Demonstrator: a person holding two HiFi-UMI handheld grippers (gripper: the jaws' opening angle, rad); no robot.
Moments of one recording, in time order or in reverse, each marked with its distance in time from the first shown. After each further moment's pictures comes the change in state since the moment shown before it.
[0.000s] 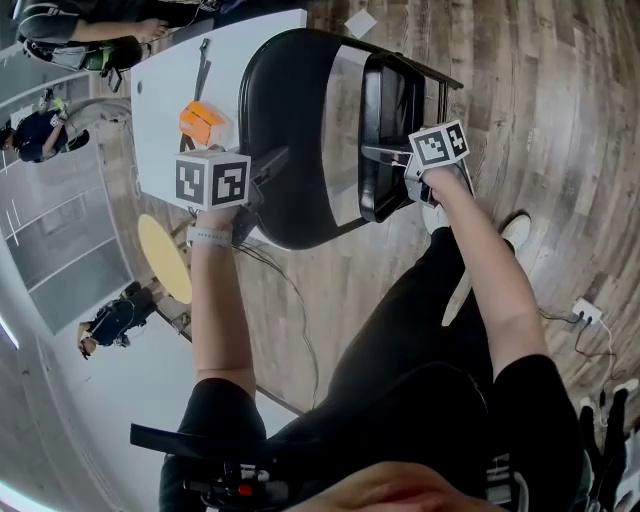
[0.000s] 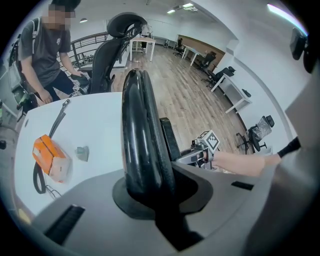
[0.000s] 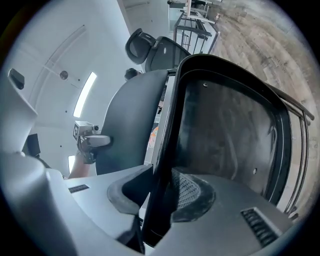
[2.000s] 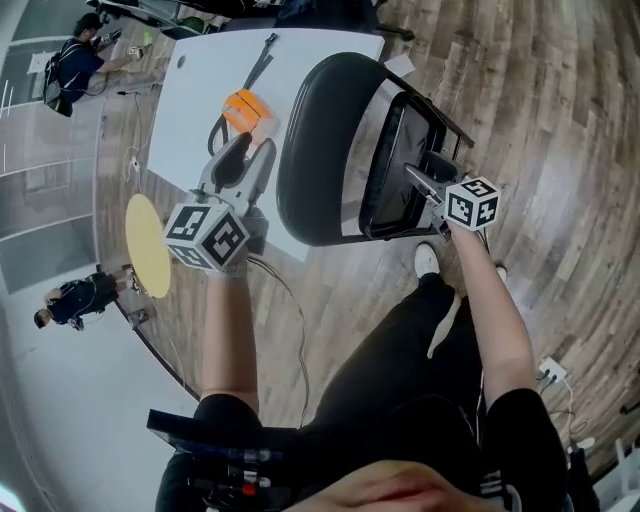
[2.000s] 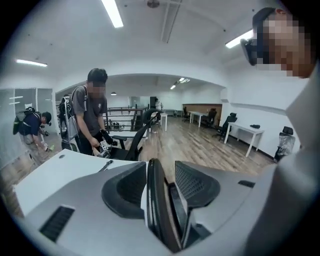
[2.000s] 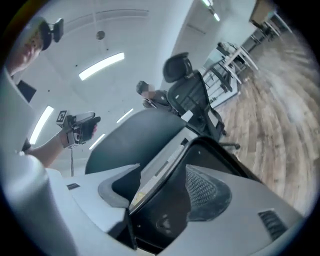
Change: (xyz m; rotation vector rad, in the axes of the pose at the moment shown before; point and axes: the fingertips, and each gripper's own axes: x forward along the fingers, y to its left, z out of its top) left arm -0.163 0.043 0.018 0.024 -0.840 0.242; right arm -0.023 0.017 0.050 -0.492 -0.212 -0.328
